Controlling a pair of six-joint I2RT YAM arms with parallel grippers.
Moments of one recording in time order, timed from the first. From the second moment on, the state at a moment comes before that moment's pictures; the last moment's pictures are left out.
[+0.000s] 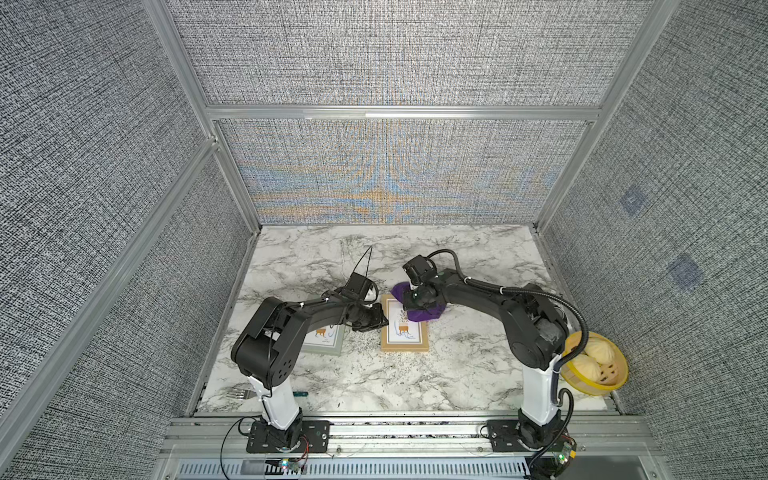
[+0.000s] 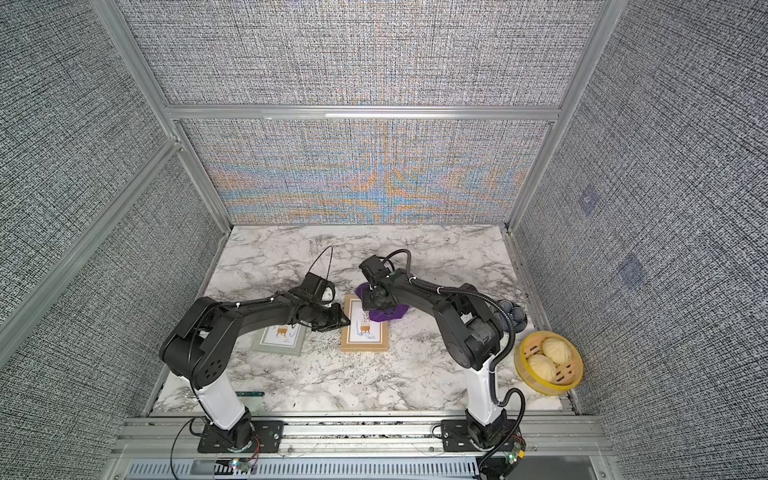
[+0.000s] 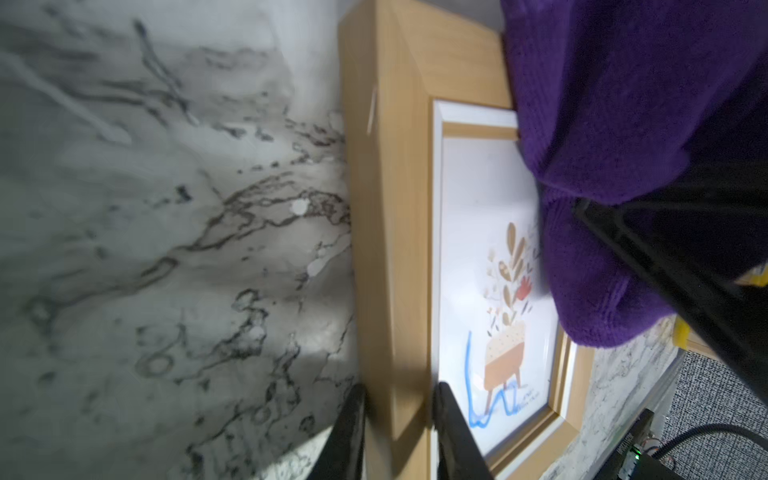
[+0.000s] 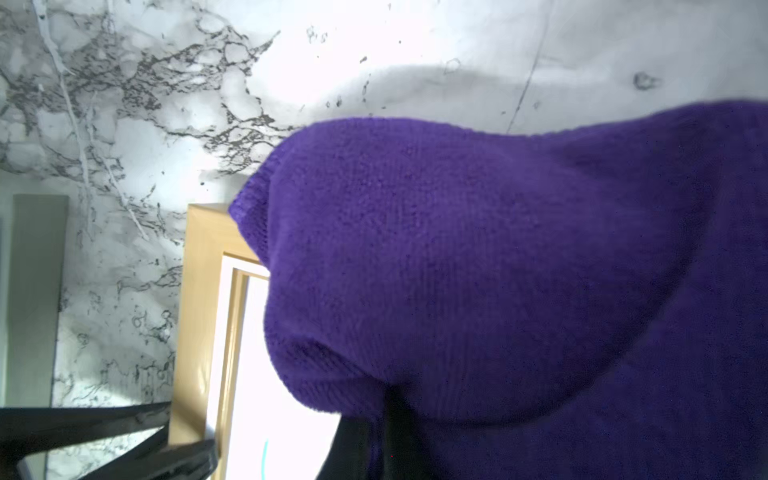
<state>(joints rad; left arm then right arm) -0.54 1.80 0.91 -0.26 0.42 -0.61 0.66 2.00 1.40 -0.53 0.00 0.50</state>
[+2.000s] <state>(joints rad) -0.54 1.80 0.91 -0.26 0.42 -0.62 0.79 1.90 1.24 -0.53 -0.19 0.39</state>
